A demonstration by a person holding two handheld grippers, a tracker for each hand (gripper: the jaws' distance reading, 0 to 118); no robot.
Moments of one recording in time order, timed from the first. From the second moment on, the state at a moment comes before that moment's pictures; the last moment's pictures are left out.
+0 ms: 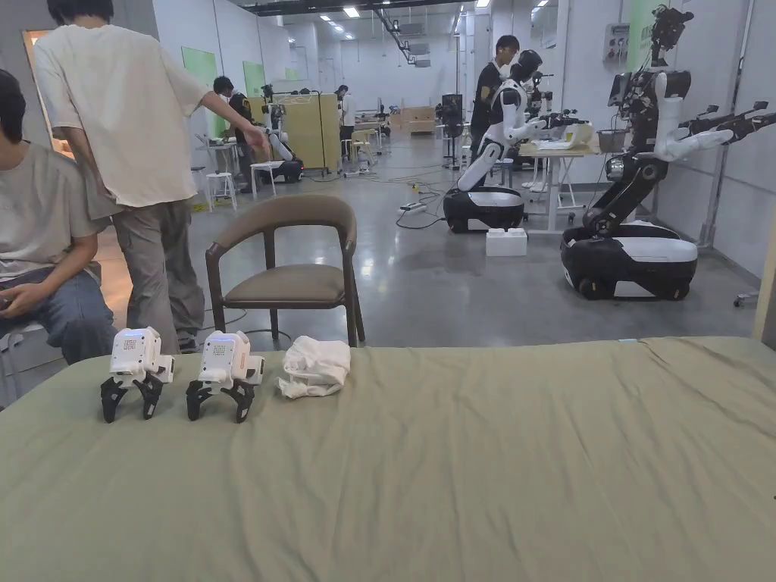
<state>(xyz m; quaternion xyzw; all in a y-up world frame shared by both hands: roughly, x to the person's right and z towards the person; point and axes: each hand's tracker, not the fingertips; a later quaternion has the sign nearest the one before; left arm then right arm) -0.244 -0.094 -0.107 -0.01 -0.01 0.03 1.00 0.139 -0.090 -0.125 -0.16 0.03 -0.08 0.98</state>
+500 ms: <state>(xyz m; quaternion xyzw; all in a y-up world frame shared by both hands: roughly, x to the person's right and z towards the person) -0.239 -0.097 -0.108 -0.02 -0.01 0.04 1.00 0.171 -0.116 -0.144 -0.16 0.11 -0.21 0.96</state>
